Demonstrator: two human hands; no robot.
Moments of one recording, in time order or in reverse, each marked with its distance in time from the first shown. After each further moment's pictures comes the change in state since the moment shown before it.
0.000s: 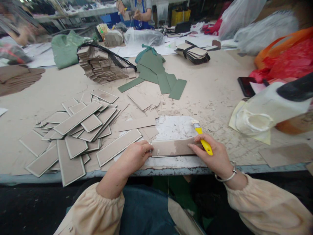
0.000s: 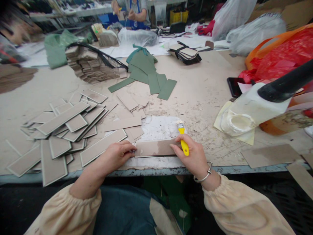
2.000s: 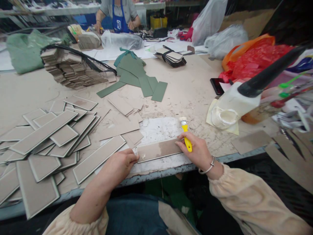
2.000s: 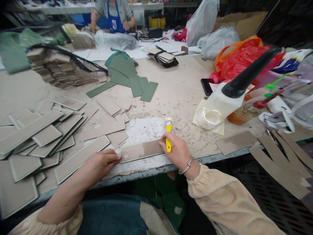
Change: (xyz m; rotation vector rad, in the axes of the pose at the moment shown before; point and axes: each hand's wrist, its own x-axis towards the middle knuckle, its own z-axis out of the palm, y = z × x) left_hand 0.001 0.002 -0.003 0.028 -0.121 0.020; right_hand 0.005 0.007 -0.005 -0.072 0.004 -0.055
